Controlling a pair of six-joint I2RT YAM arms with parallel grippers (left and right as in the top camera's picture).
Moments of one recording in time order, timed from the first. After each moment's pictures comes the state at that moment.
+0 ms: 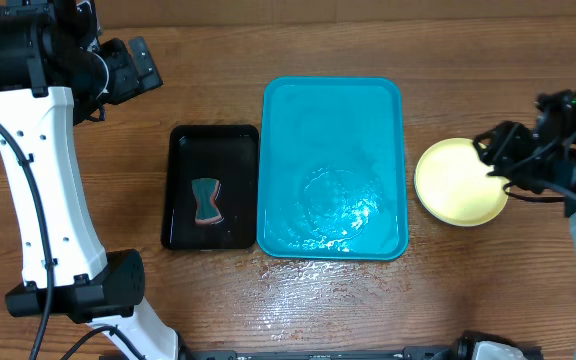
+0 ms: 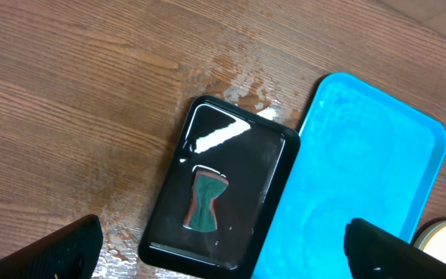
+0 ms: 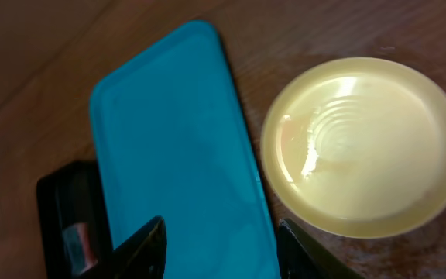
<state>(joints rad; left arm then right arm) 0.10 1.90 2.46 -1.69 0.09 -0.33 -0.20 1.28 1.29 -1.01 -0.38 0.34</state>
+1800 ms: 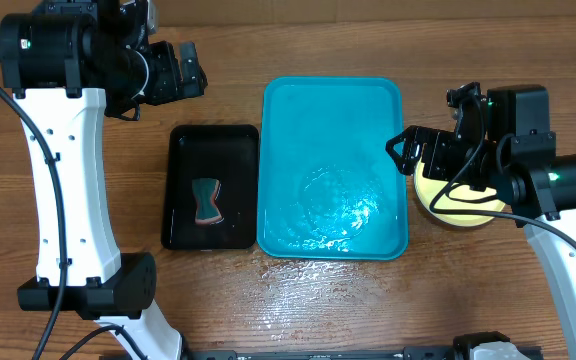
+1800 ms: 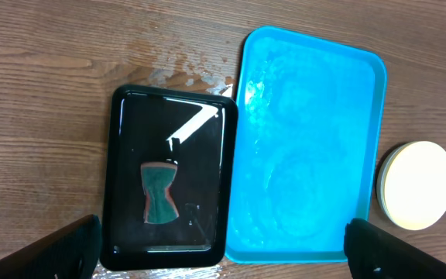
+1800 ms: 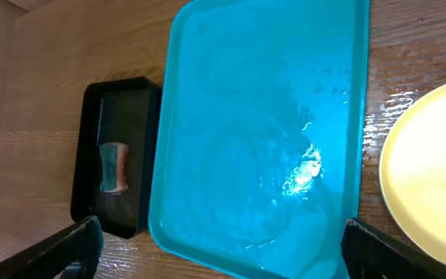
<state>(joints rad) -0.02 1.90 2.46 -1.69 0.21 -0.23 0.12 1.27 1.29 -0.96 -0.40 0.30</state>
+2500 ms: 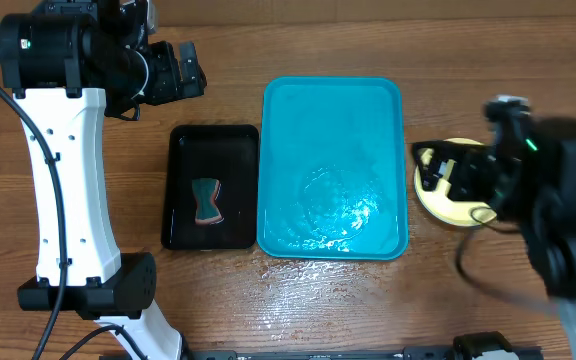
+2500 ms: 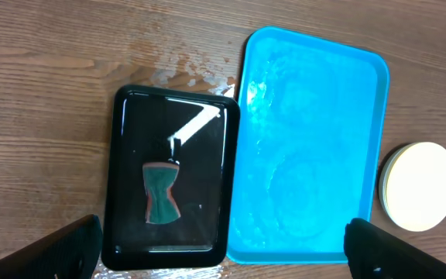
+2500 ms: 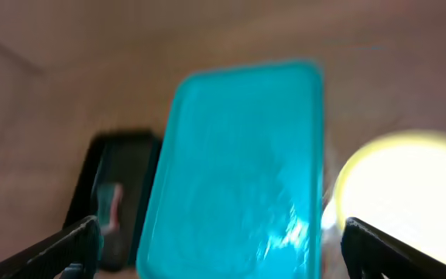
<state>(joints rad) -0.02 1.90 2.46 -1.69 0.21 -0.23 0.12 0.96 1.26 -0.90 -0.24 0.30</state>
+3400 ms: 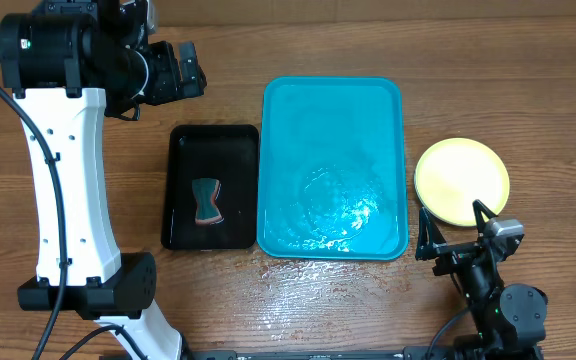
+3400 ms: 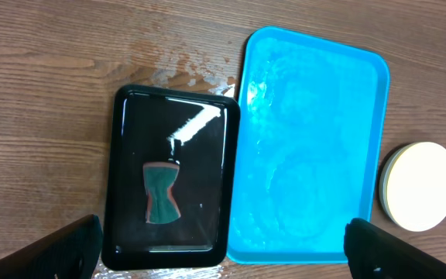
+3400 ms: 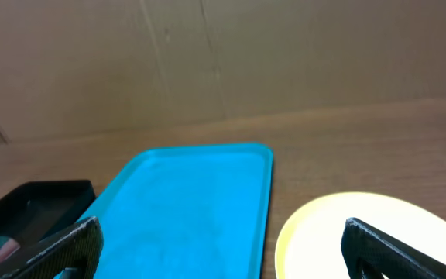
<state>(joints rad) -0.02 1.90 2.46 -1.69 0.21 -0.23 0.12 0.02 0.14 -0.20 -0.10 0.20</state>
